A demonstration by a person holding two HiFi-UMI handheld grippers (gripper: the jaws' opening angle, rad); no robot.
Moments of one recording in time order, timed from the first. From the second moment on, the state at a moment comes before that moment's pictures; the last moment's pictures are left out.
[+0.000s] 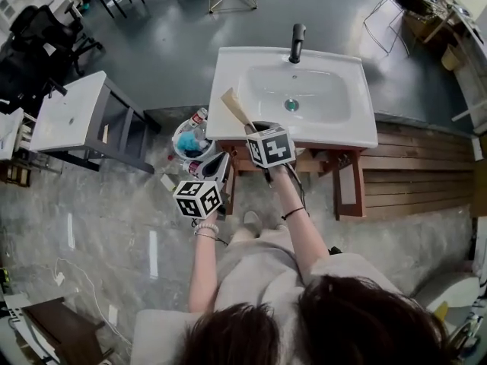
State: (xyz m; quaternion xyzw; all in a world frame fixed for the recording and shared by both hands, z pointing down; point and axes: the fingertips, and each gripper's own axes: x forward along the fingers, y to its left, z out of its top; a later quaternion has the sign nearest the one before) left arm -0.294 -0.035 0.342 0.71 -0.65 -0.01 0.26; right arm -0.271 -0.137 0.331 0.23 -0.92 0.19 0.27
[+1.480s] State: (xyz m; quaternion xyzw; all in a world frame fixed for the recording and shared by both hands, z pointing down) left arm -0.130 0.007 0.363 0.72 -0.64 0.00 0.27; right arm -0.127 -0.067 0.344 0.19 -0.92 0.26 0.24
